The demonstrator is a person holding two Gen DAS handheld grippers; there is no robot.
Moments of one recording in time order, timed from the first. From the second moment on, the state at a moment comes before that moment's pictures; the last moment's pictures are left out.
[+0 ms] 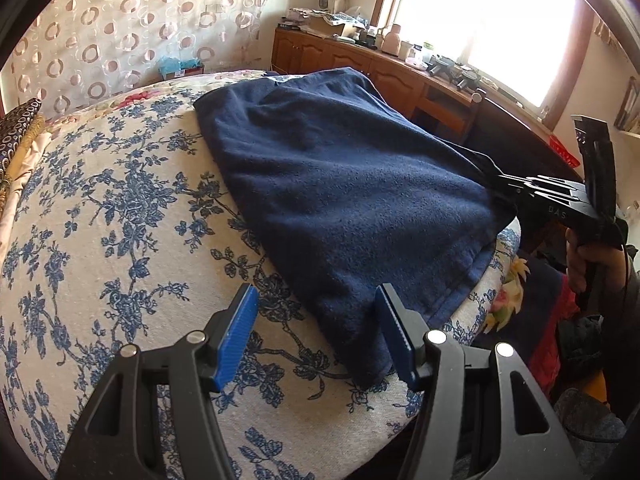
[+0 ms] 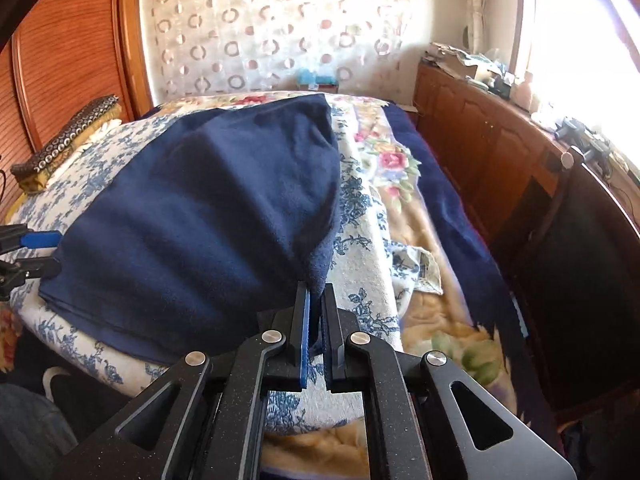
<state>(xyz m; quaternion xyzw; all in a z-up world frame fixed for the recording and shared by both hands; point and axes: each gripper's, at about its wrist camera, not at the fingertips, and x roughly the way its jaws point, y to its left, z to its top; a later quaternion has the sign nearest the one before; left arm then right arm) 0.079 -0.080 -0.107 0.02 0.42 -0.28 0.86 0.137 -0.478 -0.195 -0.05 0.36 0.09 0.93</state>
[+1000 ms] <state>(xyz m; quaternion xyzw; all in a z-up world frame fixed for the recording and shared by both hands) 0.074 -0.081 -0.112 -0.01 0.42 -0.32 0.85 0.145 -0.469 -0.213 -0.03 0.39 0.16 0.90</state>
